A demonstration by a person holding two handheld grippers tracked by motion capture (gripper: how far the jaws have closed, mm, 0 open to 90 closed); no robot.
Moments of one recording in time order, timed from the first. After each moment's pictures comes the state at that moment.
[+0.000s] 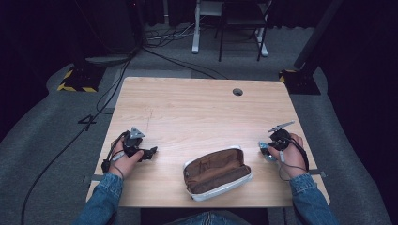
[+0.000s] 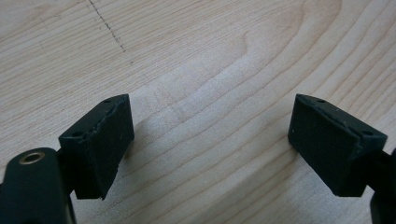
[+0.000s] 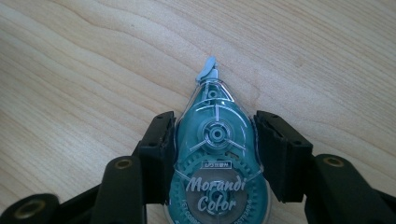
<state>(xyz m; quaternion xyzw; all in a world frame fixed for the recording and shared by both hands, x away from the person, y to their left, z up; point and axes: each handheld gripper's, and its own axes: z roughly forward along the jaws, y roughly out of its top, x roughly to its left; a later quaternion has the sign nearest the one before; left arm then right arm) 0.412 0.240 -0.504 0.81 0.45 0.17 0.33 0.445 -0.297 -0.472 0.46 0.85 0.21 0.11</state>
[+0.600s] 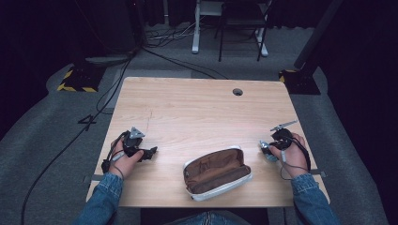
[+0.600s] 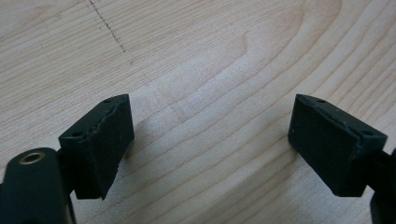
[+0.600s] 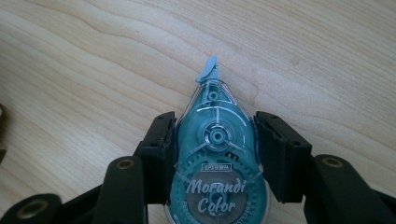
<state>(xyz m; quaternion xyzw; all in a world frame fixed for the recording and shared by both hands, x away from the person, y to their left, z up) 0.412 0.240 -0.504 0.81 0.45 0.17 0.33 0.443 -0.300 -0.465 0.47 0.85 0.22 0.10</state>
